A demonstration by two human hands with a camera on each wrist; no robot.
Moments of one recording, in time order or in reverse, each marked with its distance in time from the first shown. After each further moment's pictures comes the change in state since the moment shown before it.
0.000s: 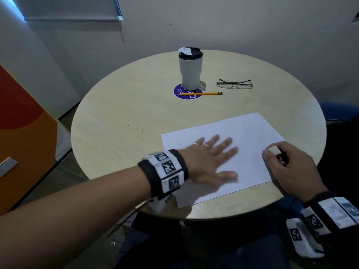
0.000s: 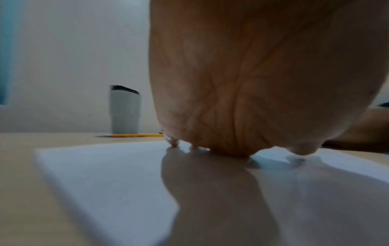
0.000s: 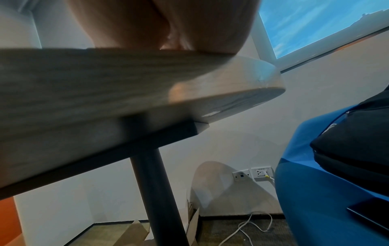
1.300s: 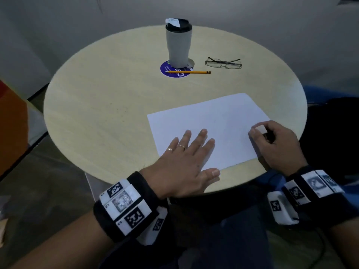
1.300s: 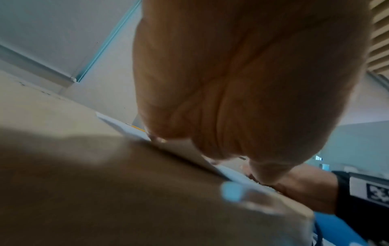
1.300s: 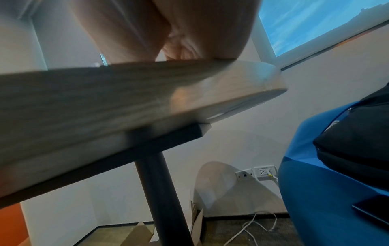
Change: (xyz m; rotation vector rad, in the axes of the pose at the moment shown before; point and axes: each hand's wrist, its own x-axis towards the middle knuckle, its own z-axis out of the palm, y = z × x) left_hand -0.066 0.042 0.034 -0.214 0.146 -0.183; right_hand 0.002 0.005 0.000 0.031 -0.001 -0.035
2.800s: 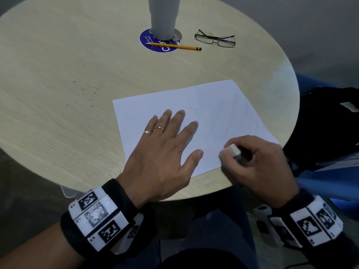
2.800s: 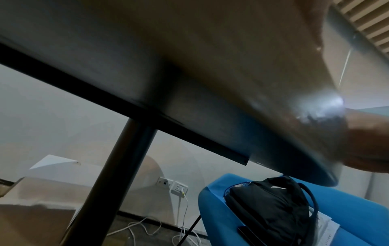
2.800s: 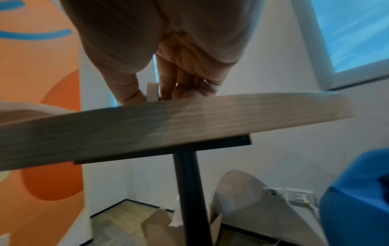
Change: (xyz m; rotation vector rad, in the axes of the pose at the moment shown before) left_hand 0.016 -0.018 0.024 -0.062 0.349 -0.058; right_hand -0.054 -0.048 0.009 -0.130 -0.143 -0.234
